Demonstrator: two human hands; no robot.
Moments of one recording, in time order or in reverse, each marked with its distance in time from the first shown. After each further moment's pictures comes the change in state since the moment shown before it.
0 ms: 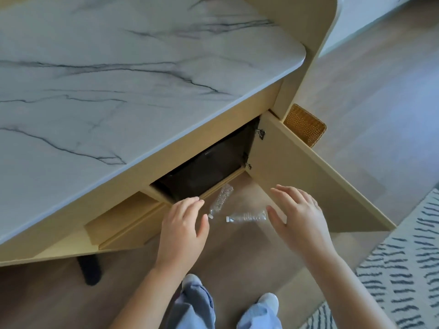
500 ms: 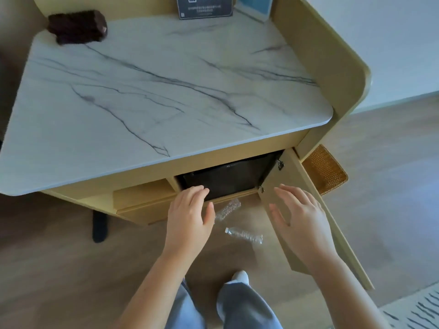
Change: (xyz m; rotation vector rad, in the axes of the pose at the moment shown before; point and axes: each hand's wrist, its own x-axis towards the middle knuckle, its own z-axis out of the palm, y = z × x) left_hand 0.001 0.077 -0.061 0.025 0.266 -0.277; right_hand 0.056 -0.021 -0.091 0.072 -0.094 -0.217
